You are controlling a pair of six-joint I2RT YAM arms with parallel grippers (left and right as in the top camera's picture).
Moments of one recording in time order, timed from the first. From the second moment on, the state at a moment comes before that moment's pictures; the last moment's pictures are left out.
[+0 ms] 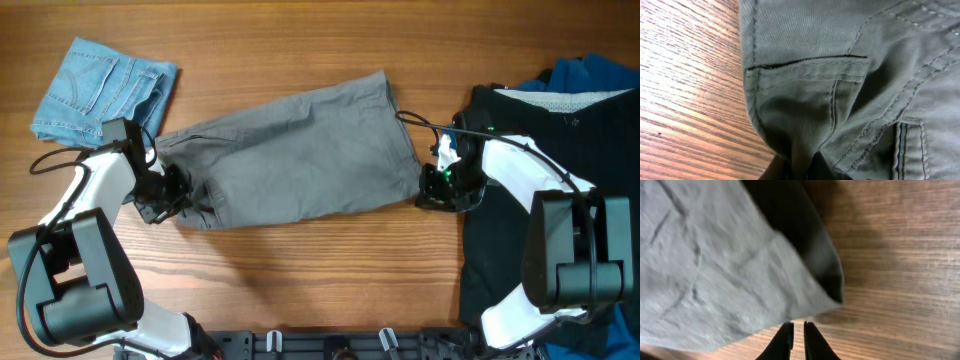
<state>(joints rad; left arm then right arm) 0.27 1.73 0.96 -0.81 0.21 -0.34 0.04 1.80 0.99 -0.84 -0.37 0.21</state>
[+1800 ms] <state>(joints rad) 0.27 1.75 1.12 -0.98 0.19 -0.31 -0.07 1.77 1.17 -0.93 -0.23 0.17</state>
